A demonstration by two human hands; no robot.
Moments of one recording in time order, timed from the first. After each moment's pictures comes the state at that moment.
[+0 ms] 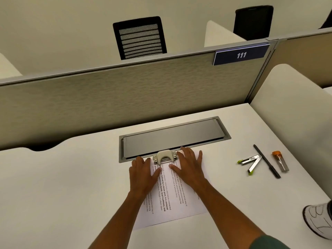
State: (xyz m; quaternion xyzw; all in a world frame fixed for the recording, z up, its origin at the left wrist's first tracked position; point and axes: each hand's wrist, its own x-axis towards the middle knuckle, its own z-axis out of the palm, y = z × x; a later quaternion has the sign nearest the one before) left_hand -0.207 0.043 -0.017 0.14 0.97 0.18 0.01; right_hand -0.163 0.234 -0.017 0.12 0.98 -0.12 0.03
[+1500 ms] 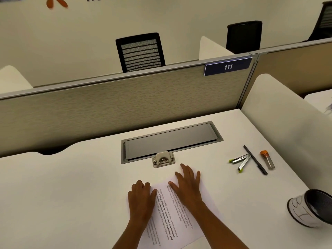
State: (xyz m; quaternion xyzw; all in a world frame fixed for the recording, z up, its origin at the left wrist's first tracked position) left_hand -0.117 0.012 -0.029 0.15 0.98 0.15 -0.06; right_hand -0.092 0.200 -0.033 0.17 0.97 -0.17 0.04
